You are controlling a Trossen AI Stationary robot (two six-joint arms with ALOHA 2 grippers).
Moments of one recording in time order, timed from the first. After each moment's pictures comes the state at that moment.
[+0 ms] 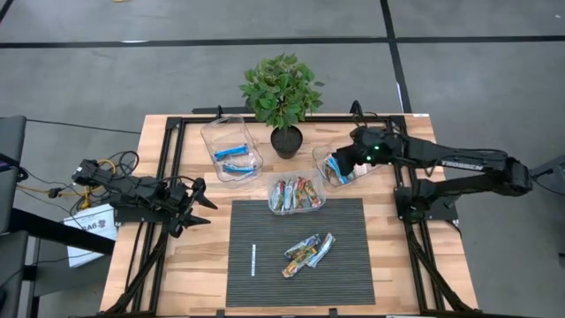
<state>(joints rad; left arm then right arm) -0.34 0.01 0.01 0.03 -0.01 -0.22 -0.28 0.98 0.76 -0.42 0.10 0.55</state>
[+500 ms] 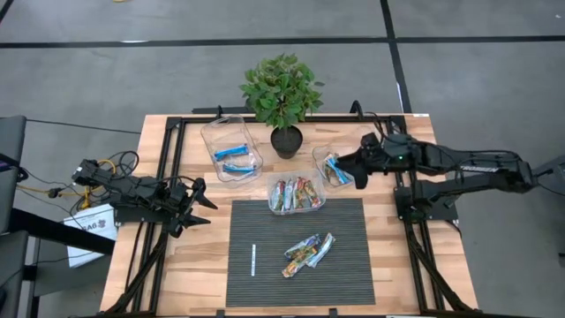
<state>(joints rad) -0.34 0.01 0.01 0.03 -0.01 -0.23 -0.10 0.82 0.76 -0.35 0.06 0.55</state>
